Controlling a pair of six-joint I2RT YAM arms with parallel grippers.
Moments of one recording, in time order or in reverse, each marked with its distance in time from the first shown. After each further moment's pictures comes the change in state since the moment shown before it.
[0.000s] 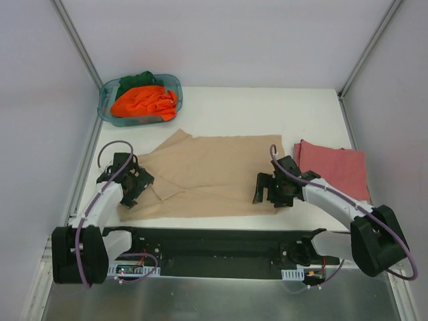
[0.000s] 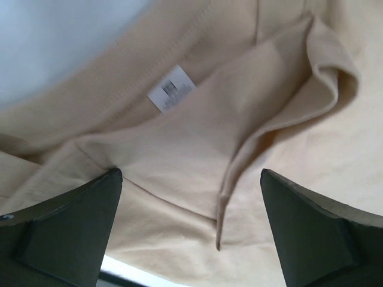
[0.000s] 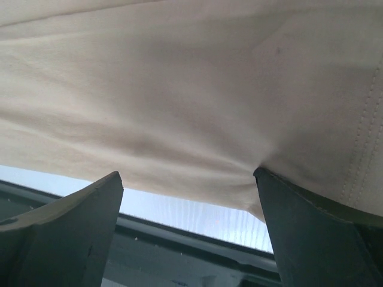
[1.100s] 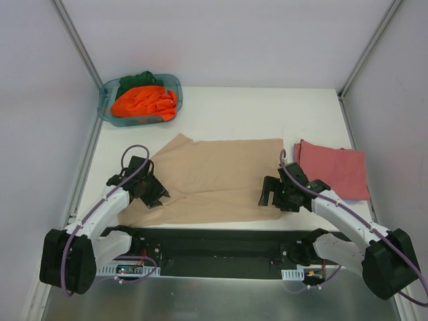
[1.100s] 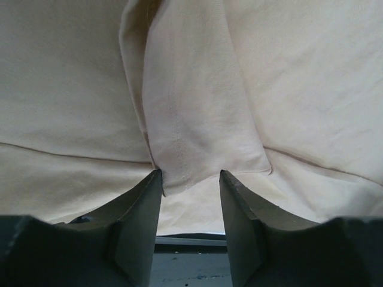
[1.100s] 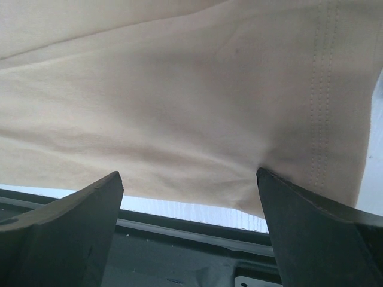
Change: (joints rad) left arm -0.265 -0.112 -0.027 -0.105 0.186 -0.096; right arm 0.039 -0.235 -0.089 -0.085 0.092 0.089
